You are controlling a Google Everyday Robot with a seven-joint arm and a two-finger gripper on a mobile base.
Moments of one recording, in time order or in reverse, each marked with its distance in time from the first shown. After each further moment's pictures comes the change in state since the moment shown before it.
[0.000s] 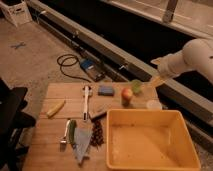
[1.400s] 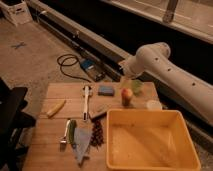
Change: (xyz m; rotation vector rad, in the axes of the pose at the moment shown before) arm -0.088 0.017 0.145 -0.074 -0.019 -0.222
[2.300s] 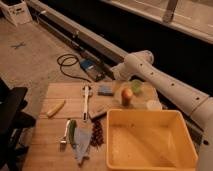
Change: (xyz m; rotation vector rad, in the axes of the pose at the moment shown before) arm 0.001 0.001 0.062 -0.029 -0.033 0.005
